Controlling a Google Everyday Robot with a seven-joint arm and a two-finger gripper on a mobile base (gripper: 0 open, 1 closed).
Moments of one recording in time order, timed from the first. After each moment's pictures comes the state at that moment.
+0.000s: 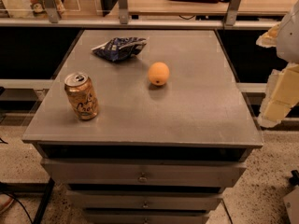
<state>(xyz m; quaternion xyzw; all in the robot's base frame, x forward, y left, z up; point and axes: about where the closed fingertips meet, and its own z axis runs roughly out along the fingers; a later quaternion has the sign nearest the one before) 0.438 -0.217 0.976 -0.60 0.78 -0.03 0.16</state>
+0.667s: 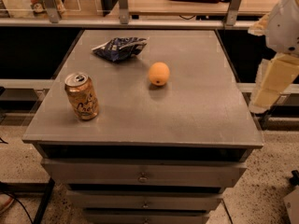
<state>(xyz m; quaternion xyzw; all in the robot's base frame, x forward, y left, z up) 0.466 -0.211 0.982 -0.62 0.76 -0.06 0.18</state>
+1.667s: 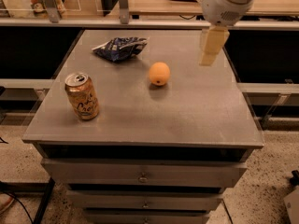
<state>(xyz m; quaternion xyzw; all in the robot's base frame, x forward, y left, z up) 0.603 -0.135 0.992 -0.69 0.66 -0.14 0.26</state>
